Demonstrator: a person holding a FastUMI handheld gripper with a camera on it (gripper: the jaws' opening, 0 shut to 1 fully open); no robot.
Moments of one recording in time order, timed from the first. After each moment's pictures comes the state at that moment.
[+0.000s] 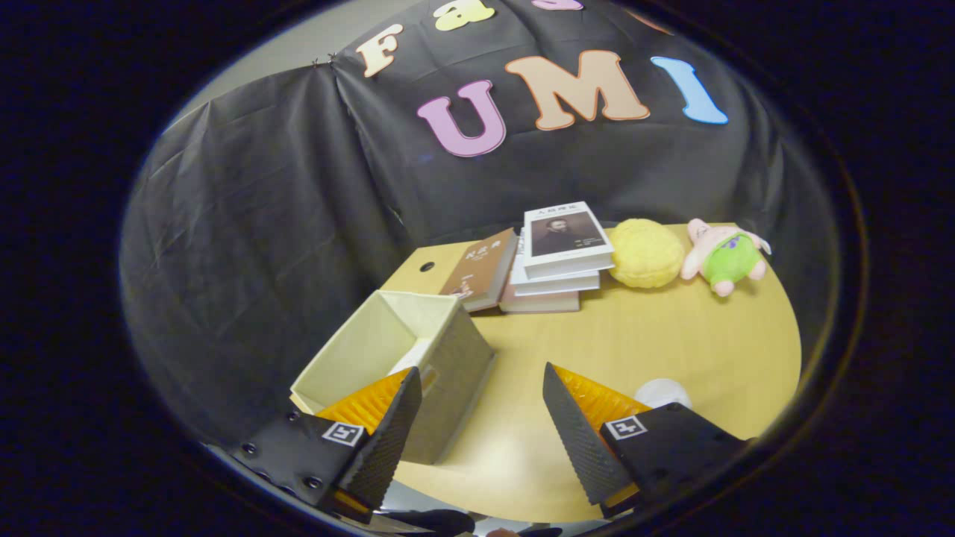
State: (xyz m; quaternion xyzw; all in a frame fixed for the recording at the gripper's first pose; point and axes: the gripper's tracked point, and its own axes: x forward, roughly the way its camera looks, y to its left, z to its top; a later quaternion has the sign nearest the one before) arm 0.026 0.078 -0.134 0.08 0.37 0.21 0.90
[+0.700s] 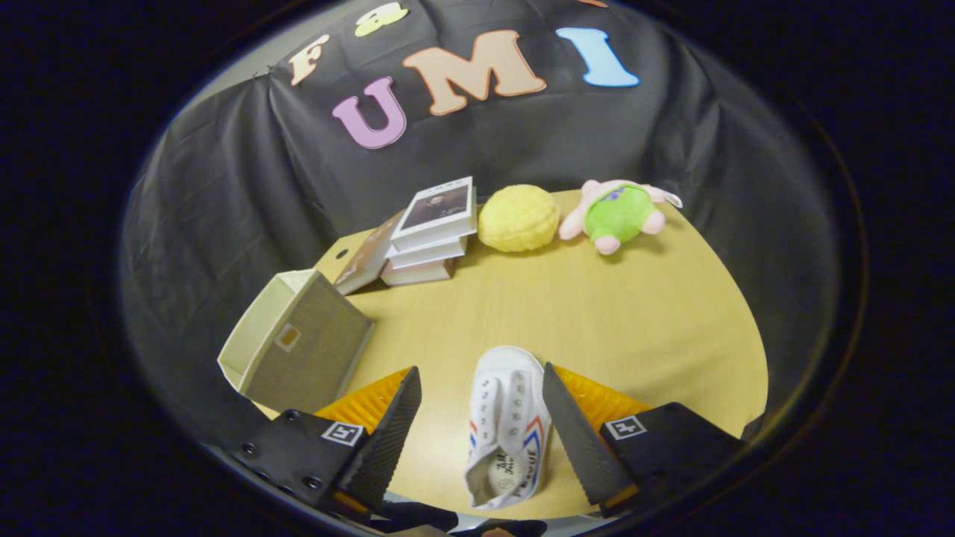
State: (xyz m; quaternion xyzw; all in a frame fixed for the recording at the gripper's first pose) arm 0.026 -0.106 -0.211 0.09 0.42 0.12 0.89
